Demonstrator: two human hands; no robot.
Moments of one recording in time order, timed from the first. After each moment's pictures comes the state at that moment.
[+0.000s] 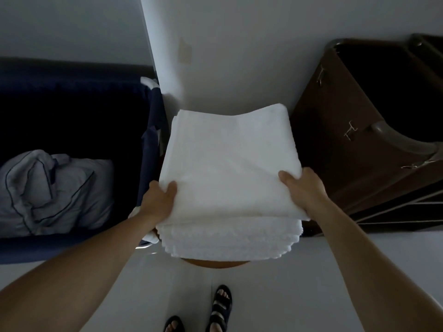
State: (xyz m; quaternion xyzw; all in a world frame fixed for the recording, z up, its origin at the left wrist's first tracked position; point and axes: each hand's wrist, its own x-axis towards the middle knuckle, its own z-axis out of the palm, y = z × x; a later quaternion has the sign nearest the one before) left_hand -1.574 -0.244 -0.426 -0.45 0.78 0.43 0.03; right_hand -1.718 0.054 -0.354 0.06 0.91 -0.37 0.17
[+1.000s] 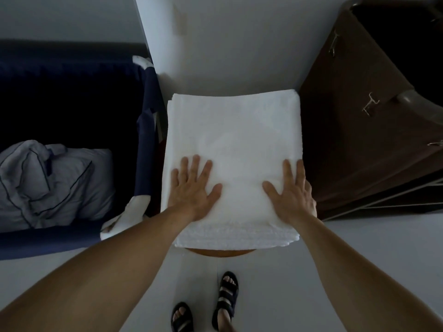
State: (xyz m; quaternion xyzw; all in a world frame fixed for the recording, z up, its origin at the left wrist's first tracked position) left_hand -1.596 -0.194 -0.465 -0.14 0.97 0.12 0.13; right_hand -1.677 0.048 -0.431 -0.05 0.97 -0.15 0.17
